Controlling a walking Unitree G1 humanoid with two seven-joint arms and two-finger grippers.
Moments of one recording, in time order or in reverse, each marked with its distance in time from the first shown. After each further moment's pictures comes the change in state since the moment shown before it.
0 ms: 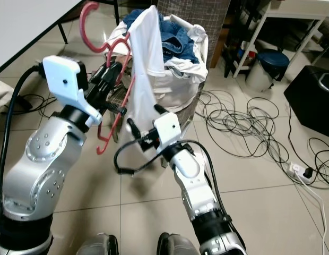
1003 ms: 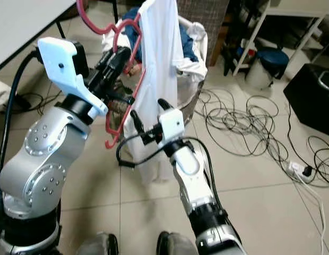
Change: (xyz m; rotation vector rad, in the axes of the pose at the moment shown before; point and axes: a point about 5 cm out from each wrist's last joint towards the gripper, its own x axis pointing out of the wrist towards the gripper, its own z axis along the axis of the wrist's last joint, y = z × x) left arm 0.004 -0.014 0.020 -0.076 -0.043 -0.036; right arm -0.003 -0.006 -0.002 0.026 -0.082 -0.016
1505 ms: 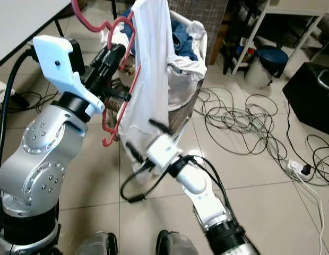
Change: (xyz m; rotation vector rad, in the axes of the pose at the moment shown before) left arm 0.002 0.004 0.003 0.015 -0.010 0.026; right arm -0.032 0.011 -0.012 -0.369 0.141 0.320
